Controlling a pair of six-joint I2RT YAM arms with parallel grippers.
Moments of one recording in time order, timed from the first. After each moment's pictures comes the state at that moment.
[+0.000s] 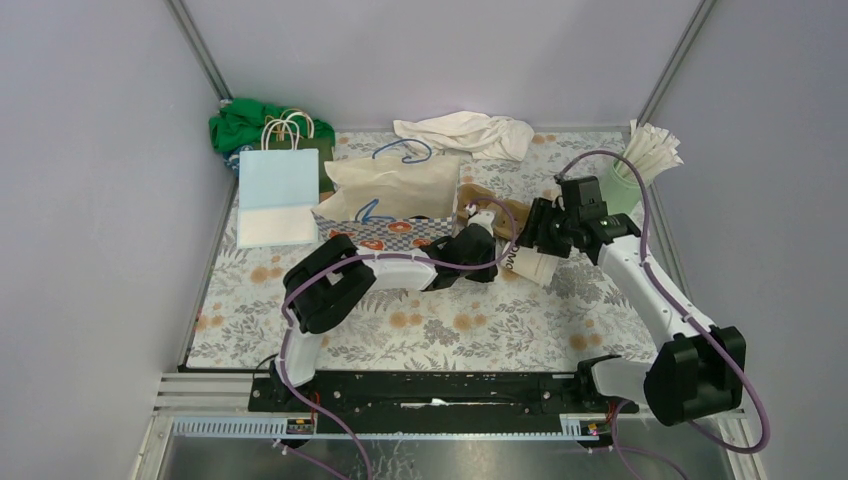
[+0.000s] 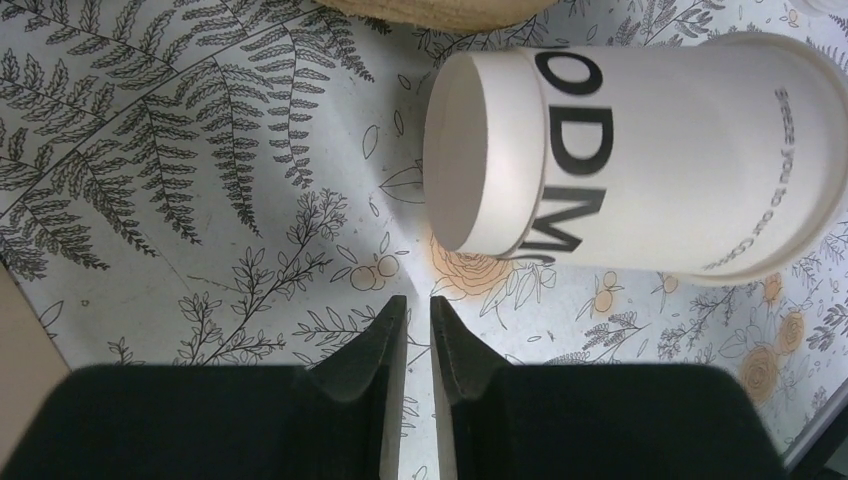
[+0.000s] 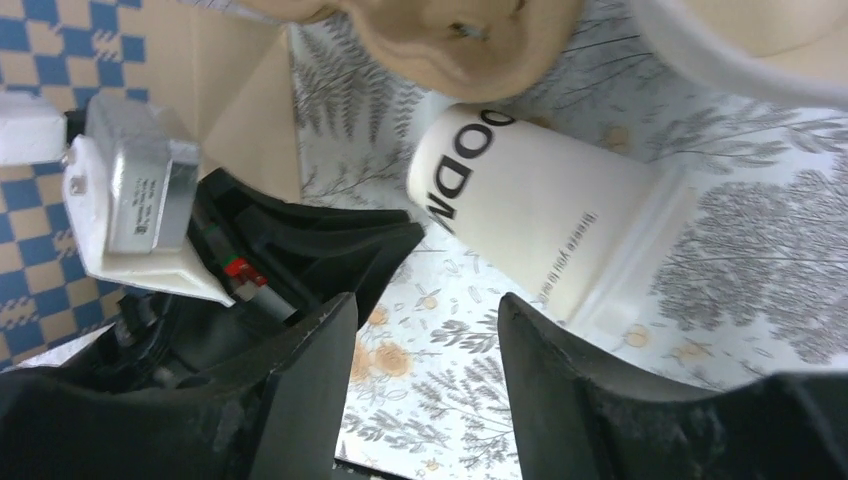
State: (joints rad) left arm -0.97 2.02 1.22 0.12 -0.07 -0.65; right arm 0.23 1.25 0.97 -0.64 -0.20 0.47
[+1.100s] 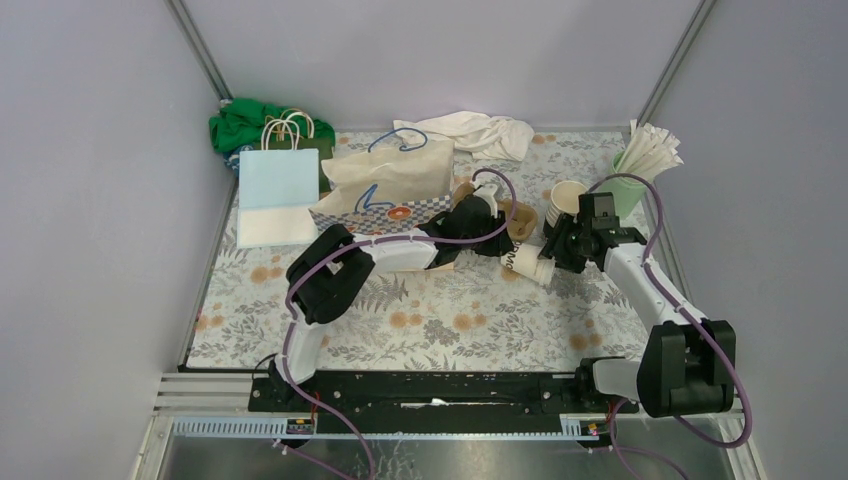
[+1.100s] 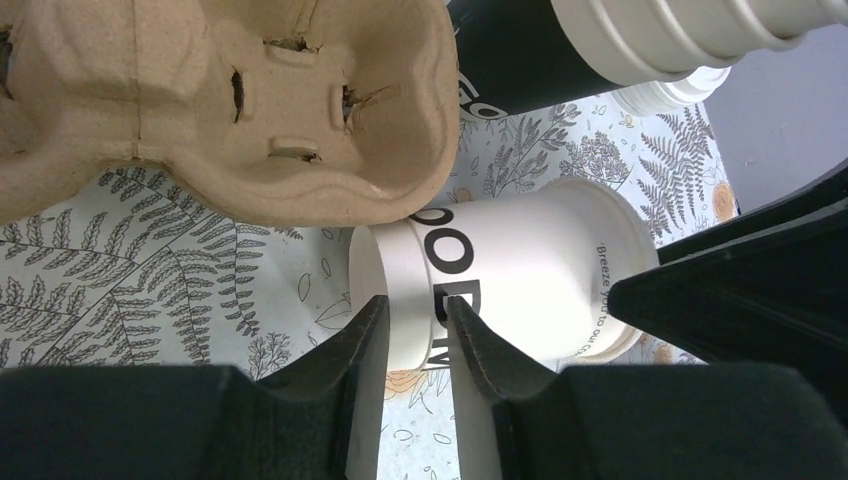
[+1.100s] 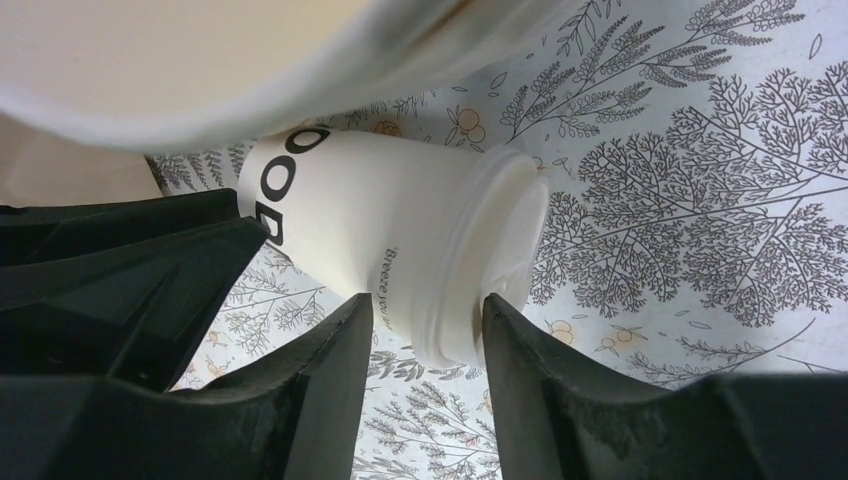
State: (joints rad) left arm -0.89 2.07 1.37 0.16 0.11 -0.64; right arm 0.08 1.27 0.82 -0.57 -0.13 0.53
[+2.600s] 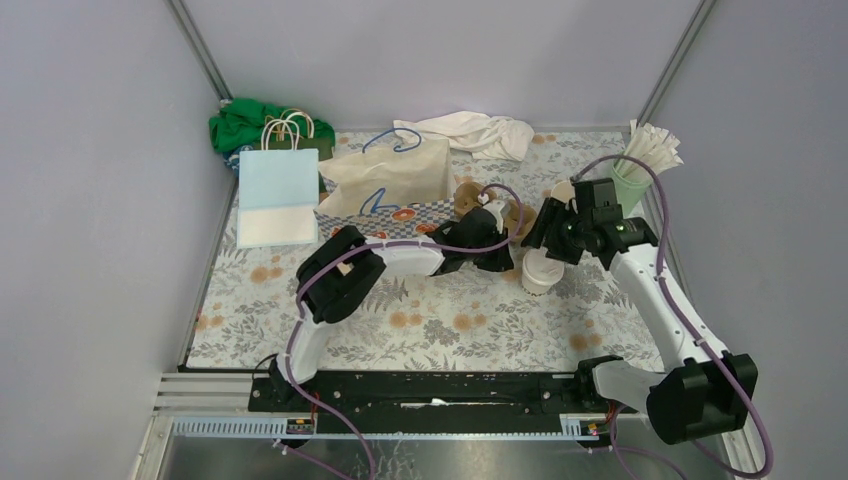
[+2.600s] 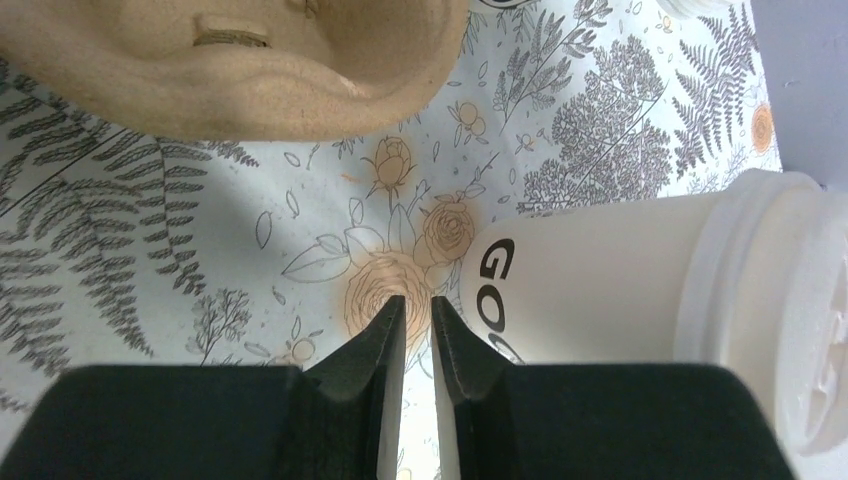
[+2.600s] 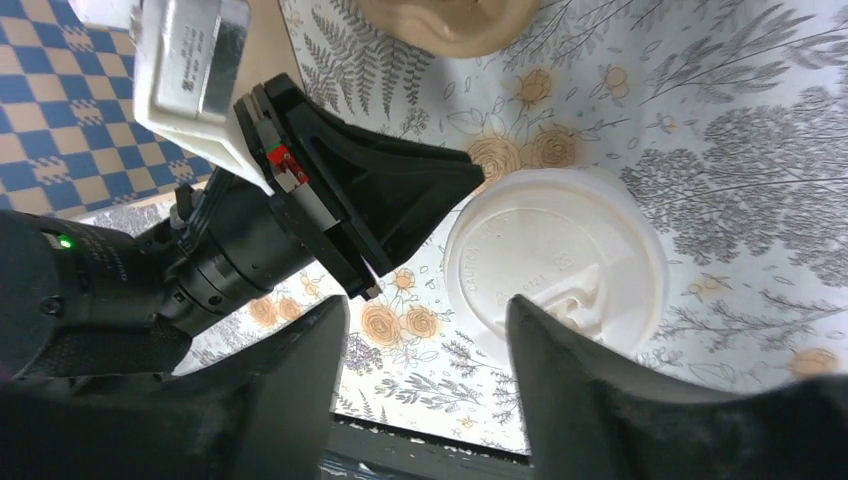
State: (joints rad) left arm -0.92 2.13 1.37 0.14 0.18 -0.65; right arm 0.19 1.16 0.97 -0.75 -0.21 0.57
